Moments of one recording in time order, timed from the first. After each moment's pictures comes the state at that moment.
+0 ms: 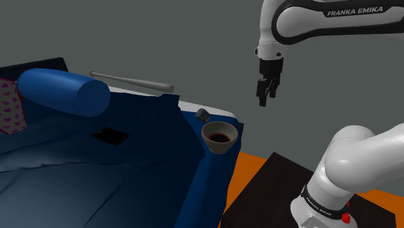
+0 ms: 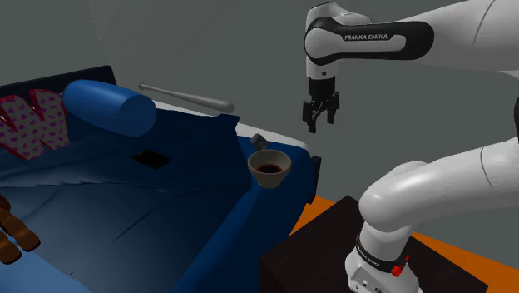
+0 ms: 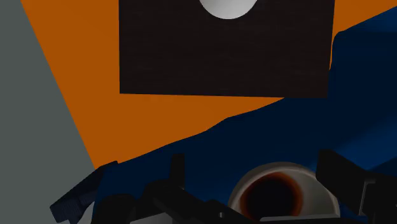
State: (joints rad) arm -0.01 -0.75 -0.04 -2.42 -0.08 1.54 -0.07
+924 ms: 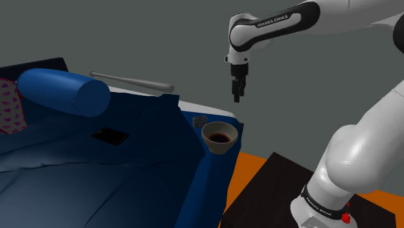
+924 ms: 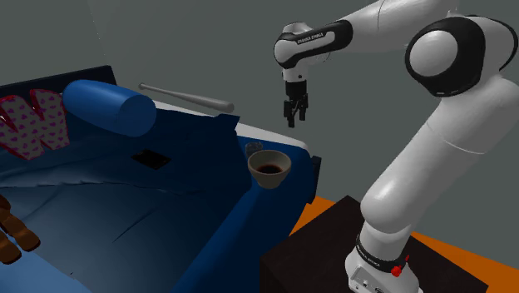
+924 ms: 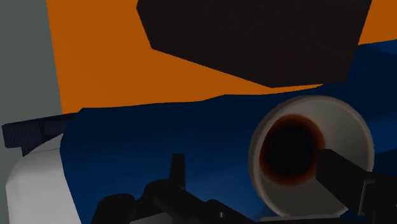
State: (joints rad) arm 0.05 -0.25 -0.19 -2.14 -0.05 1.72 -0.43
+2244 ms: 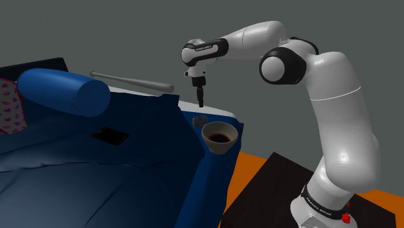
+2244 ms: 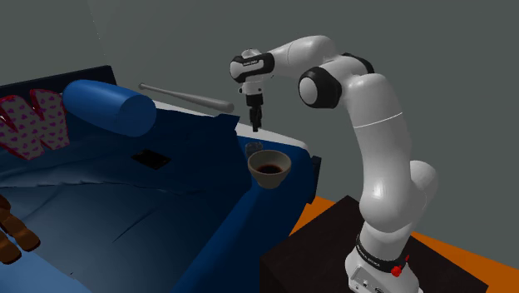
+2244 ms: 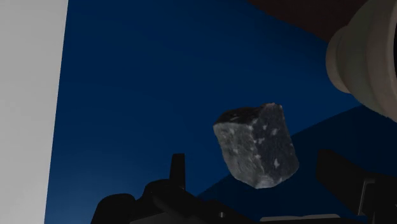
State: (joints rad) arm 0.02 0.58 -0.15 -1.30 0.14 1.60 -0.90
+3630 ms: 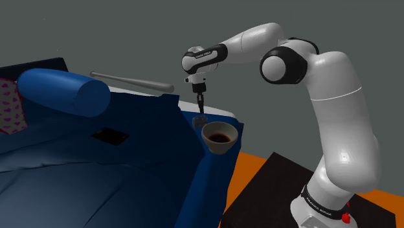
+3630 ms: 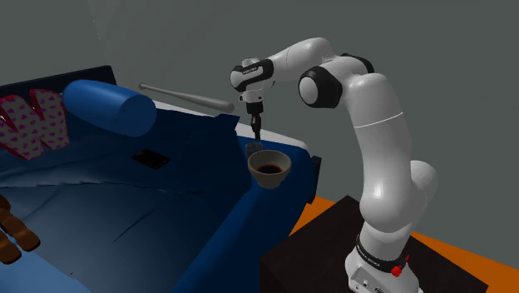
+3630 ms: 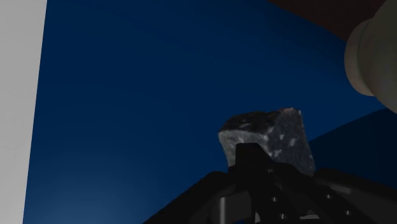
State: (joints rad) arm 0.03 0.57 -0.15 -1.40 0.14 1.69 -0.90
